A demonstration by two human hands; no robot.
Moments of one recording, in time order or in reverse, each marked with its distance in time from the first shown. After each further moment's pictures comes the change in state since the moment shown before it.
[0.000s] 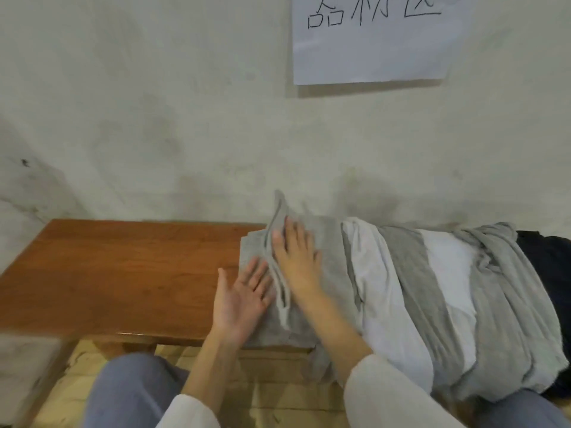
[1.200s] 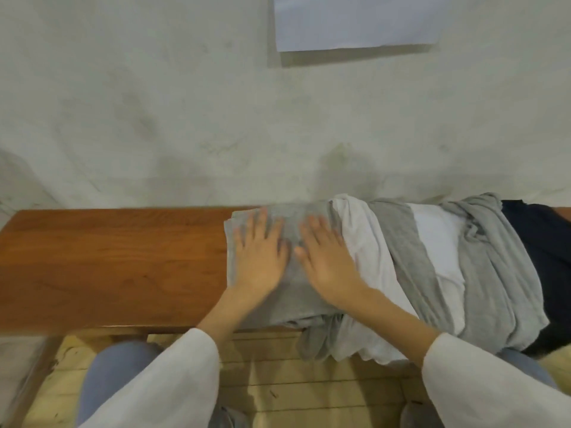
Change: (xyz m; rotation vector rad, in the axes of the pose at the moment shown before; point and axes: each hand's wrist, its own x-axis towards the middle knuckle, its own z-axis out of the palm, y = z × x) left_hand 0.044 -0.016 0.030 2.182 0.093 0.802; right_hand 0.005 0.084 -0.014 -0.478 0.113 -0.296
